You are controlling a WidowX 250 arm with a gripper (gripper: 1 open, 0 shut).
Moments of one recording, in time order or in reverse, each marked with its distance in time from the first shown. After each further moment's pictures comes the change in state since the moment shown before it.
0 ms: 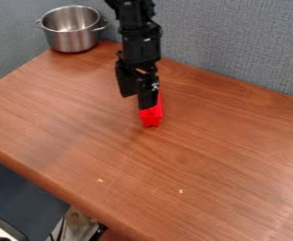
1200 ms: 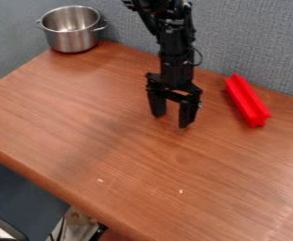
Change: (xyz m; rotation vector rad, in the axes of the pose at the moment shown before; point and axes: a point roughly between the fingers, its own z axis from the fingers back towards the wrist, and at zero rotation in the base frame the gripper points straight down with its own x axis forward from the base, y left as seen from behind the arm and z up) arm 0.037 -0.011 -0.034 0.033 -0.030 0.320
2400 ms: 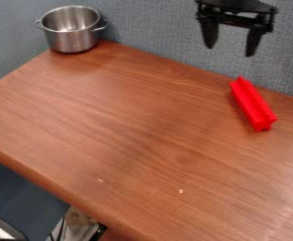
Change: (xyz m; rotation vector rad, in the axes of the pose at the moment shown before) arm 0.054 -0.085 0.103 0.099 -0.244 0.171
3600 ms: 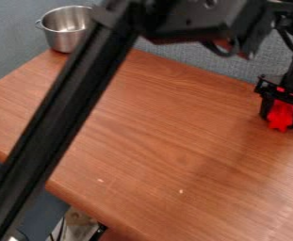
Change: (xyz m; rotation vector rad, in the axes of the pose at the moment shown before) arm 0.009 -0.072 -0.112 0.166 0.150 0.074
